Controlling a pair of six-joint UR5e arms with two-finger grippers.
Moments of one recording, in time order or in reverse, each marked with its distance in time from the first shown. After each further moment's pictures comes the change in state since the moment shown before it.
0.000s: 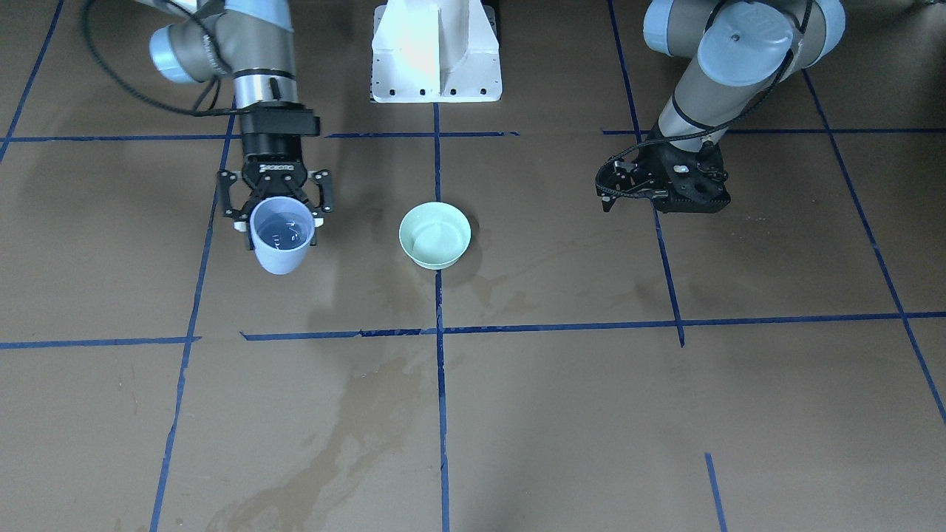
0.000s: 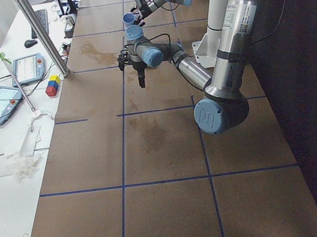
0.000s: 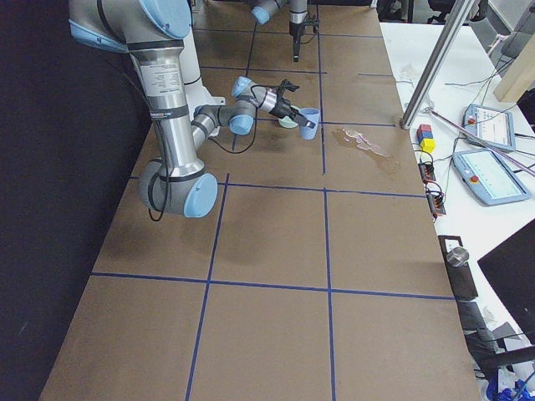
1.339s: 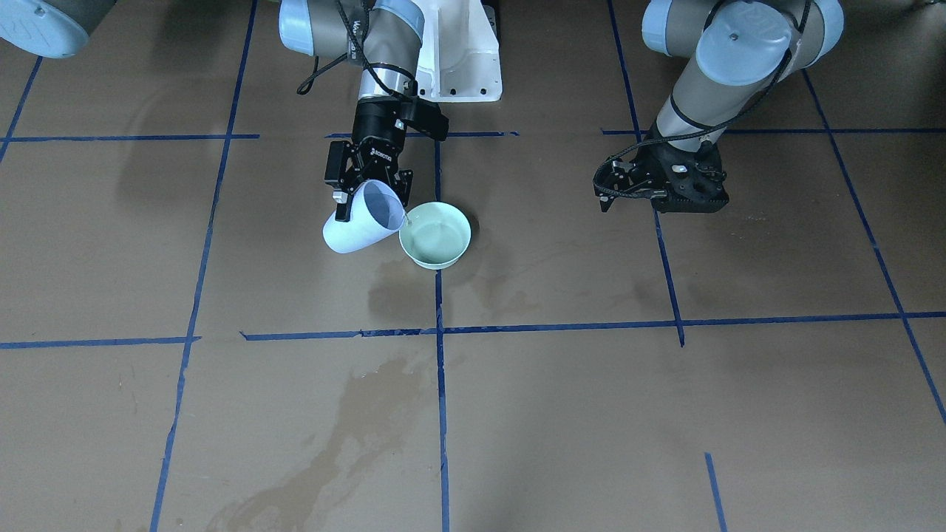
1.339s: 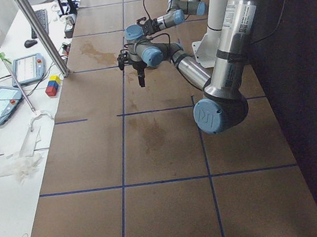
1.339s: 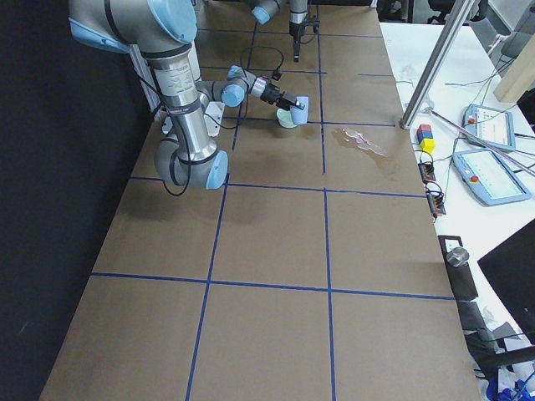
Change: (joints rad) left arm 0.001 -0.005 0.001 0.000 -0.001 -0.009; right arm -0.122 0.240 -0.153 -0.497 -0.250 -0.011
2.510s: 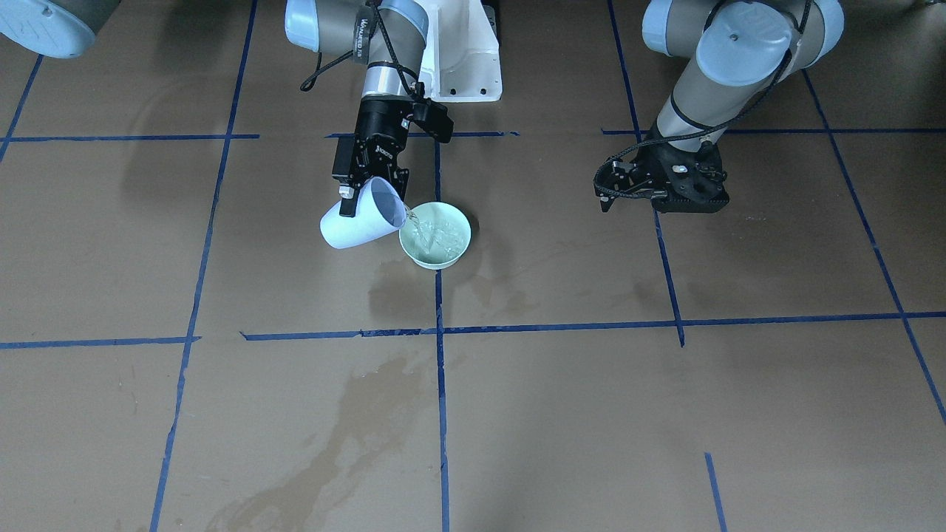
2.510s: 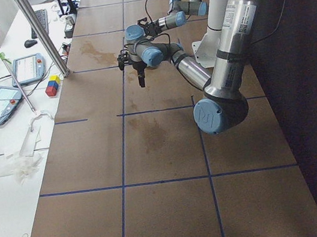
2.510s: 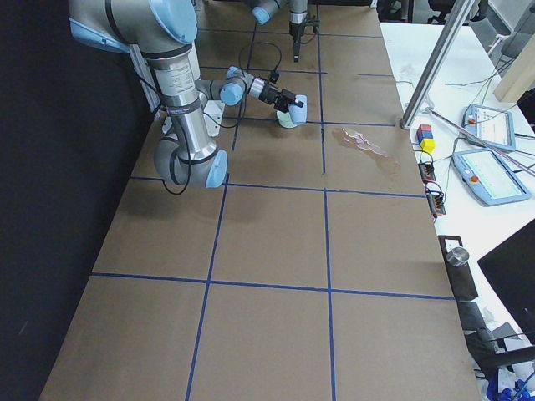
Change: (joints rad) left arm 0.000 0.001 0.000 0.000 0.000 0.000; right arm -0.013 0.008 -0.001 -0.051 -0.035 -0.109
